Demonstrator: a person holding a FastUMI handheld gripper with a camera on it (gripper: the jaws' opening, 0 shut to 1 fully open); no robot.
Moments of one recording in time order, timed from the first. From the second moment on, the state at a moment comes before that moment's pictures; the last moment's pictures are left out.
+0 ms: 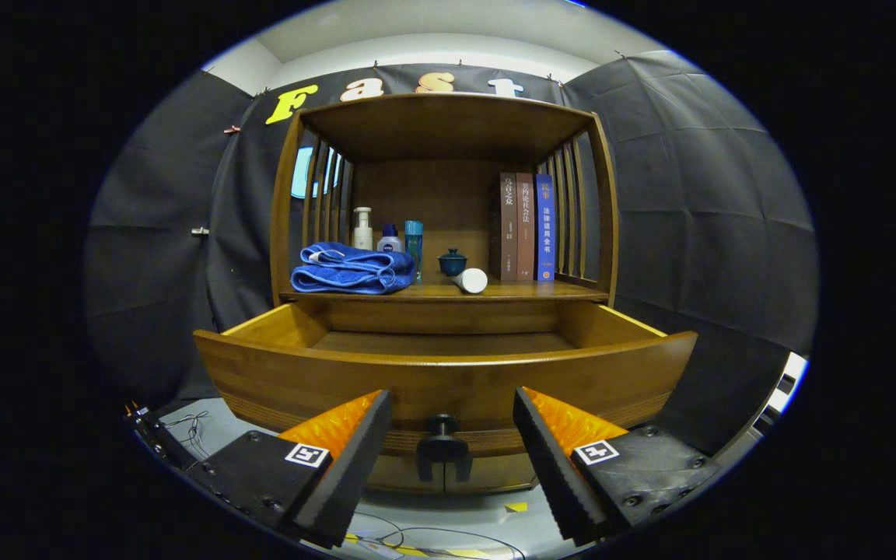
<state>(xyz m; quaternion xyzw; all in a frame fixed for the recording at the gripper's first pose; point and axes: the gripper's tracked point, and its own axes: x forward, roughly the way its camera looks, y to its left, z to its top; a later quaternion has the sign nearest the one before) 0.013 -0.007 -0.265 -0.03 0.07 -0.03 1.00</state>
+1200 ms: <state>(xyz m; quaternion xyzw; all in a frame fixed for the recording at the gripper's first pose) 0.078 -0.016 -0.281 0.03 0.08 -0.01 1.00</state>
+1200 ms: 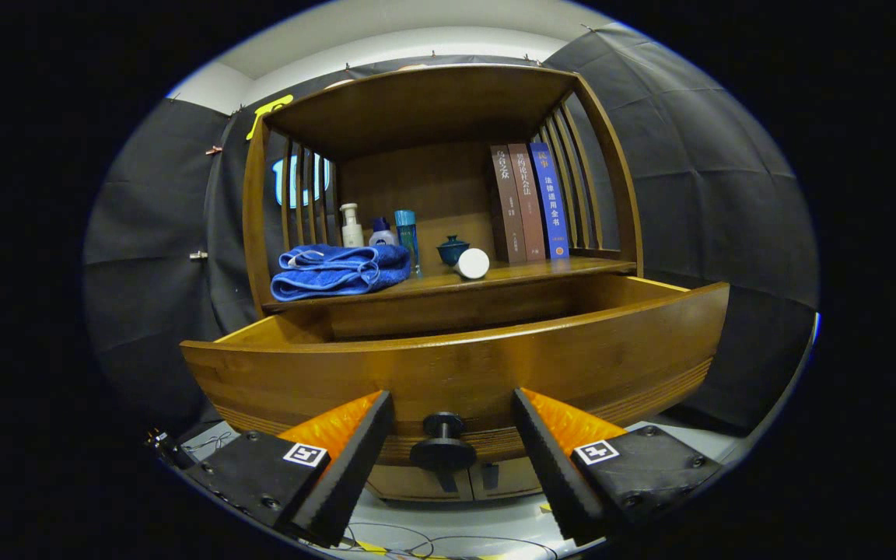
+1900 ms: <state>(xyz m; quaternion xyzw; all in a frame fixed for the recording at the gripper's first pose) 0.158 -0.015 -0.284 0.03 0.09 -0.01 1.00</state>
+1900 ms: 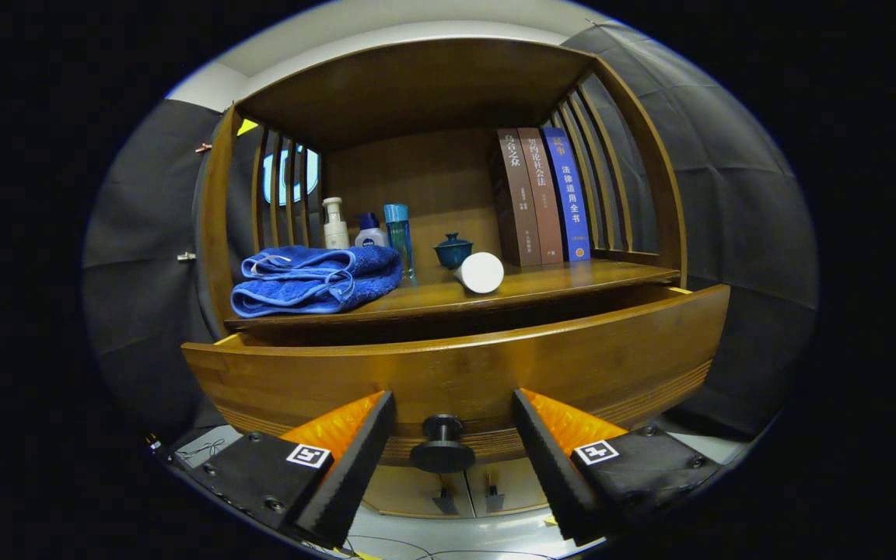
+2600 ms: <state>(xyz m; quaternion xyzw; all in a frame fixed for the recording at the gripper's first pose) 0.208 -0.013 -0.286 0.03 0.09 -0.01 1.00</state>
